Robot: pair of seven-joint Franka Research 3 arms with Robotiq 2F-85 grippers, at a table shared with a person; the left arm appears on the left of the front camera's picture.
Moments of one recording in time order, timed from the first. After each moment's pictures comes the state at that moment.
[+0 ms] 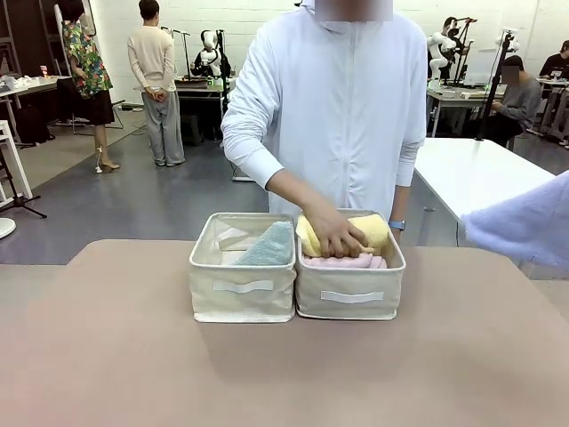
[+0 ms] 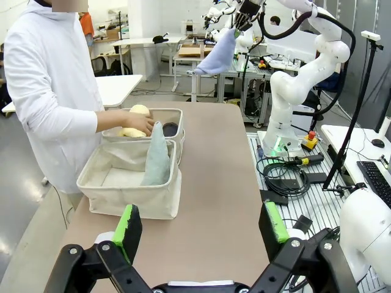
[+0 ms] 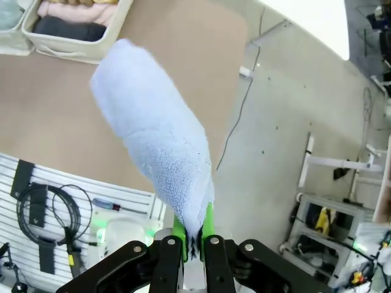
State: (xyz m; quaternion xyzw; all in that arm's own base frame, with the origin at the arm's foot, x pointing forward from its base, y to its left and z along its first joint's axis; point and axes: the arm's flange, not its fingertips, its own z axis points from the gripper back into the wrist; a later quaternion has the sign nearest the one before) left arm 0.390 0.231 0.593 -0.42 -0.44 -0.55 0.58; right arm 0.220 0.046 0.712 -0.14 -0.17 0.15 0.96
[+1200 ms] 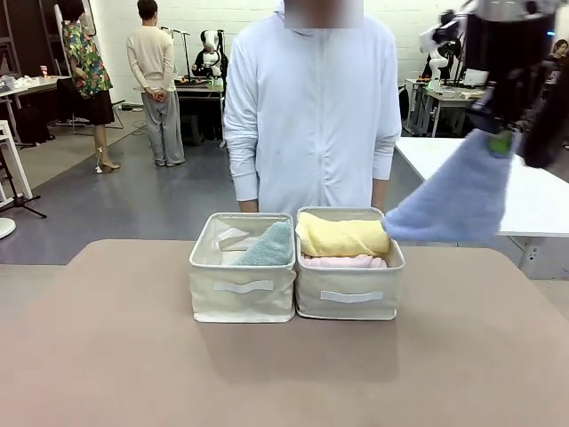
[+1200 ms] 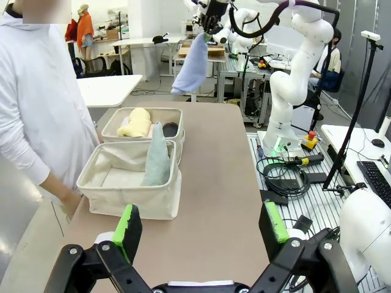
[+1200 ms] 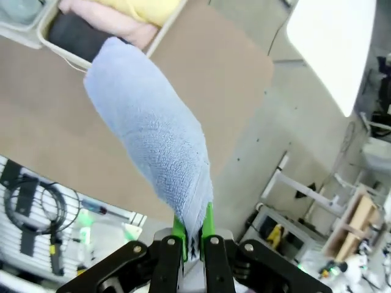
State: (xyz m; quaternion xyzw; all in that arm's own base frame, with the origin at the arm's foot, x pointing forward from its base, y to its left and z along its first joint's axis) left arm 0.389 0.230 0.593 -0.42 -0.44 -0.55 0.58; right arm 0.370 0.179 0.709 -0.19 -0.08 0.27 0.94
